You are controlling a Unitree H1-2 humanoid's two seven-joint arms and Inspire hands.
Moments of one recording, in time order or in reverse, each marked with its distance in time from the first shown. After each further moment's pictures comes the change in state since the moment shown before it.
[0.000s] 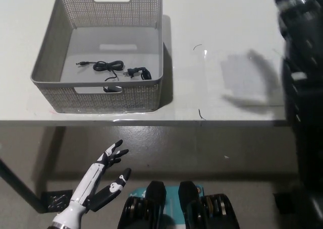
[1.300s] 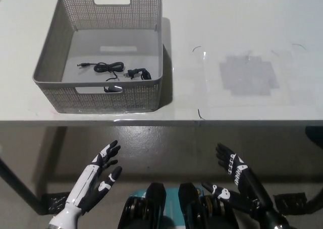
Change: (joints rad) left_arm 0.018 0.005 0.010 0.009 -0.054 -0.012 -0.001; right_arm 0.877 0.046 0.127 0.228 0.241 -0.291 0.101
